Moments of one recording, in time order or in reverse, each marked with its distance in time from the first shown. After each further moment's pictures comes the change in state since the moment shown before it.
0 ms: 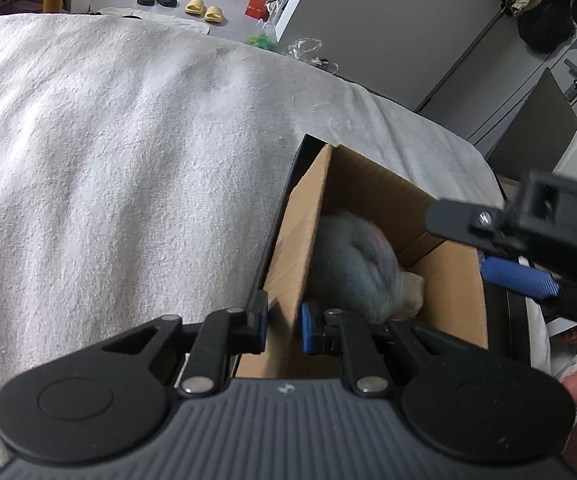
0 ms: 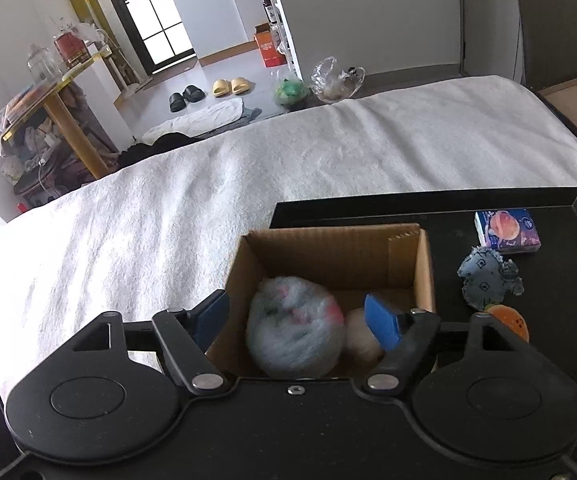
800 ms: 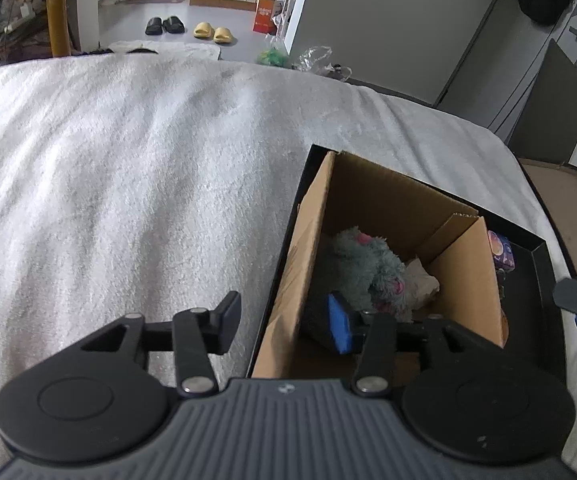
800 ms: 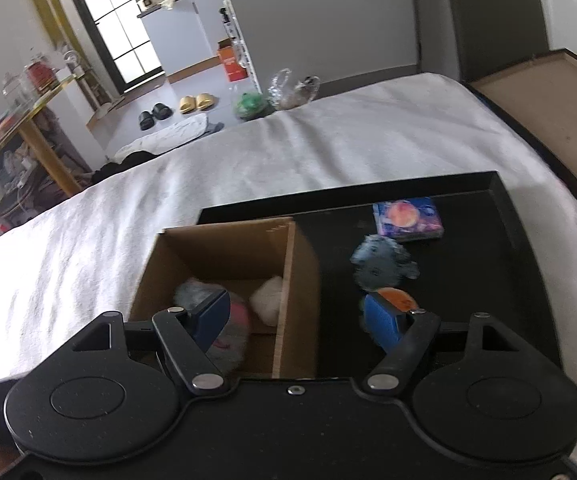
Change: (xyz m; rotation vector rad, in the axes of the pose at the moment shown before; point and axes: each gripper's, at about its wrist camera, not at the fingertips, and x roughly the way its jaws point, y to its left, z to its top) left arm -0.007 -0.025 -0.001 0.099 -0.031 0.127; right arm -0.051 -0.085 -0.016 0.067 -0.033 -0.060
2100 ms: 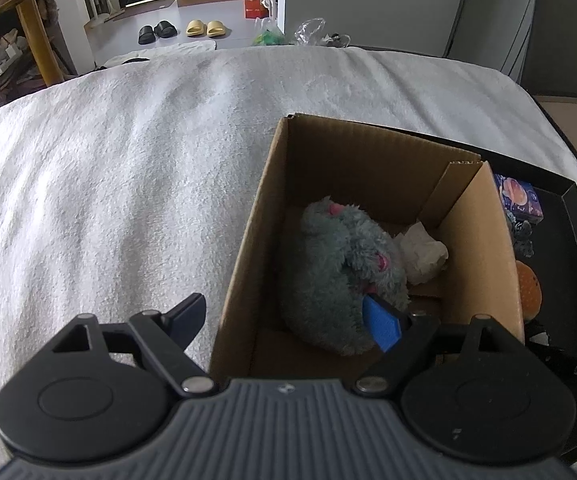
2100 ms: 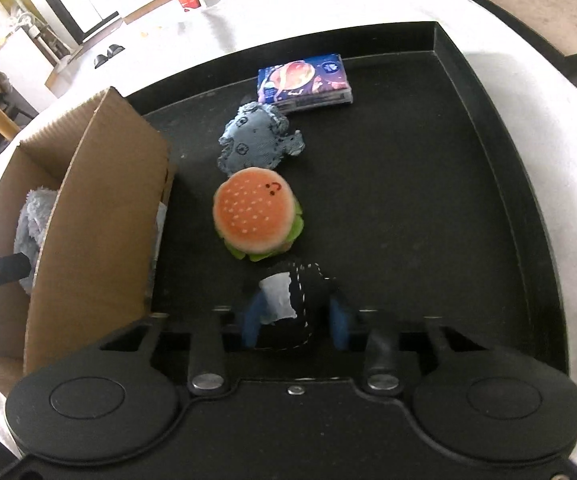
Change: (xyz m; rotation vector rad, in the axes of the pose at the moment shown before) left arm 0.027 -0.055 -0.007 0.163 0.054 0.144; right arm 0.080 -0.104 -0.057 0.060 0.229 -0.041
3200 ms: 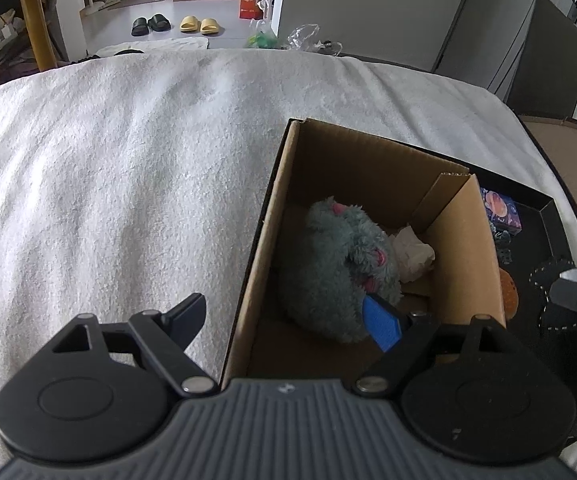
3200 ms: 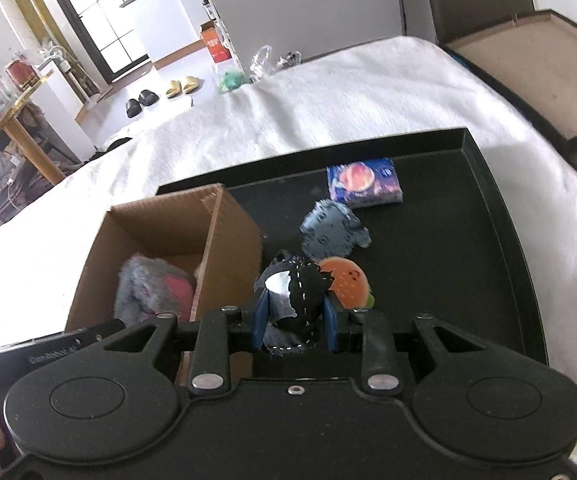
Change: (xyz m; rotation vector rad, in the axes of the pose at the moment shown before) left arm -0.012 0.020 -0.004 -0.052 -0.007 -0.081; right arm -0.072 0.053 0.026 -0.029 -0.164 0.054
